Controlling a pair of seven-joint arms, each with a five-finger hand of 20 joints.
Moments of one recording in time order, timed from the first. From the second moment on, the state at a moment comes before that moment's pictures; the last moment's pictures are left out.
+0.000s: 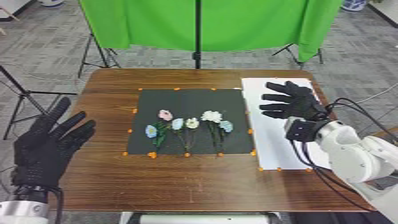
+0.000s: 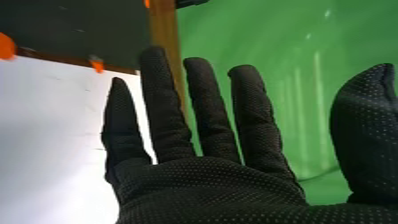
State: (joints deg) left arm 146.1 -52.0 -108.0 -134.4 25.0 10.0 21.5; right arm -86.7 -27.8 63.4 -107.7 -18.9 13.0 -1.2
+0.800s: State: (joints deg) left arm 146.2 -52.6 -107.9 -134.2 24.9 10.1 20.6; right arm -88.7 -27.7 64.4 -107.1 -16.0 10.8 -1.3
